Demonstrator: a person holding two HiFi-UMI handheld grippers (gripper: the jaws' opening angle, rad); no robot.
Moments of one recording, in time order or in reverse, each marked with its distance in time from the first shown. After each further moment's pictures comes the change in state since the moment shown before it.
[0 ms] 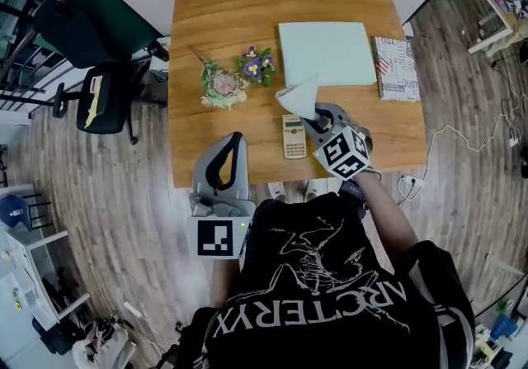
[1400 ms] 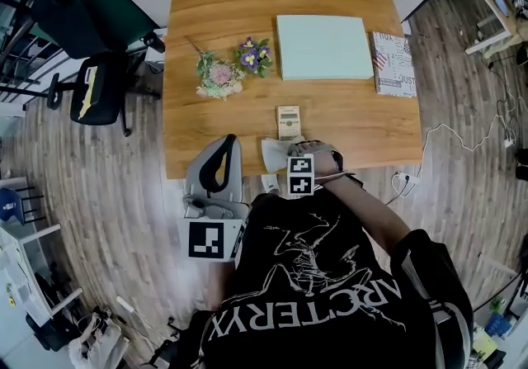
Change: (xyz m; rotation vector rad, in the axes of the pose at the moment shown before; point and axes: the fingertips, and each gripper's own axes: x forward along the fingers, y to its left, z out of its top) left arm -0.022 0.000 -0.003 -0.040 -0.039 0.002; right arm 0.054 0.194 -0.139 -0.480 0.511 0.531
